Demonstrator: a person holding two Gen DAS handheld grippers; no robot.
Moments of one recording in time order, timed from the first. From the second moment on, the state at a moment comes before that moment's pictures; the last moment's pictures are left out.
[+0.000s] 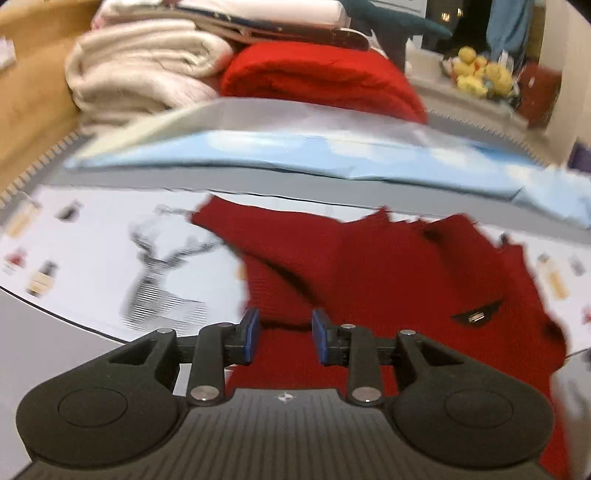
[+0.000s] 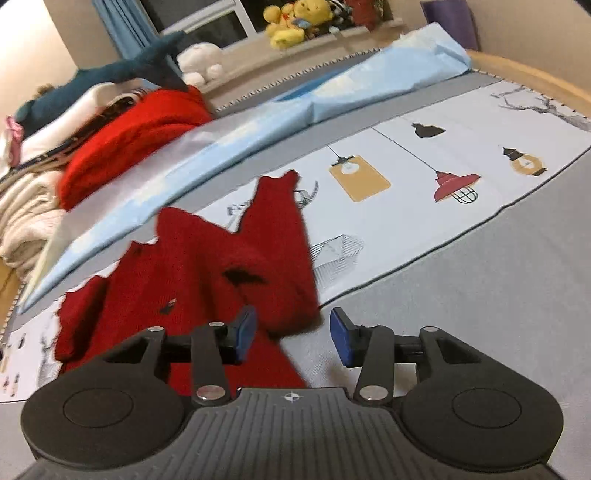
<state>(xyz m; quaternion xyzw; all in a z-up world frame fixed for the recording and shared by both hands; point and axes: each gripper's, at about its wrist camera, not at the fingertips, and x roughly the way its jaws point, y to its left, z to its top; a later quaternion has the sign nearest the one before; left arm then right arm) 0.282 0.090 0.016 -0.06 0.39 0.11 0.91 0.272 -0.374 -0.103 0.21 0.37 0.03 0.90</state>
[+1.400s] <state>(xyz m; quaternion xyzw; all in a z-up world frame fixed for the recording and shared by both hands) 0.323 0.094 -0.037 -0.06 0.43 0.10 0.89 0.391 -0.579 -0.173 0.32 0.28 -0.38 0.82</state>
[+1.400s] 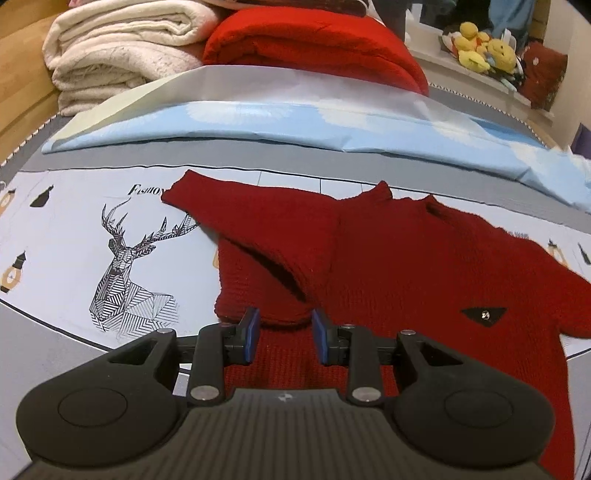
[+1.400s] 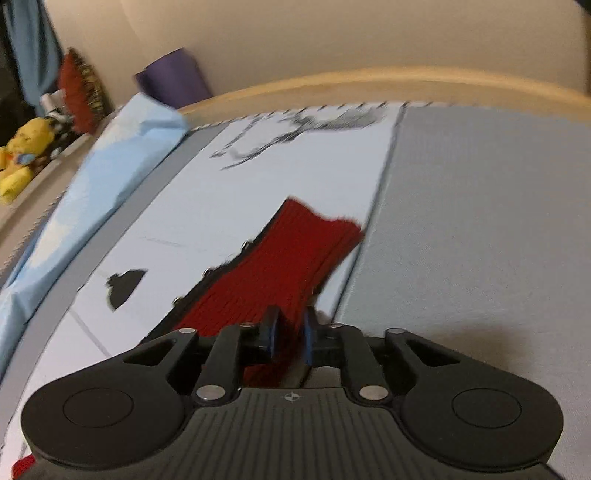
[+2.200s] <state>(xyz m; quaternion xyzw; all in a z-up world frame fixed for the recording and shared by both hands) 0.276 0.187 0.004 -0.13 0.39 0.14 0.90 0.313 -0.346 -0.158 0.13 0.45 0.04 0.88</state>
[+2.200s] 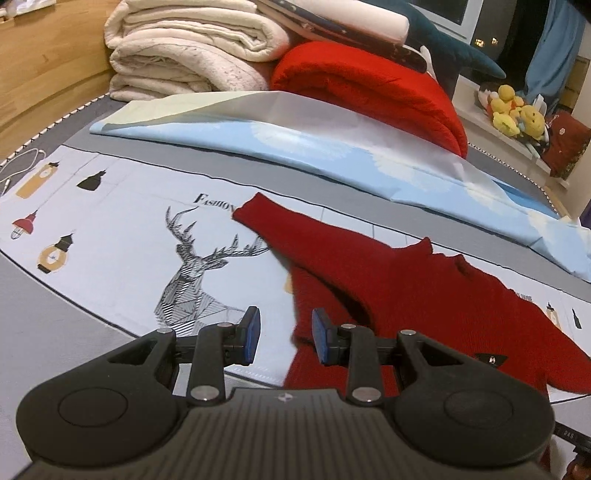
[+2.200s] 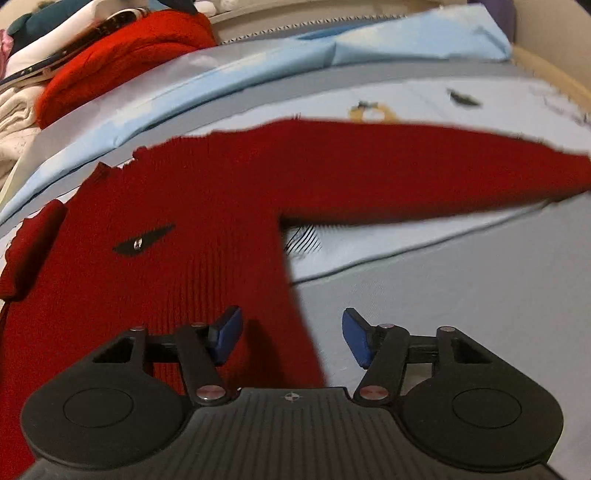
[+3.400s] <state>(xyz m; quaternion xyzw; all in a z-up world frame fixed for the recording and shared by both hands) 0.251 0.228 0.011 -0.16 0.34 0.22 0.90 0.257 -0.150 -0.006 0.04 0.30 0.16 0.94</state>
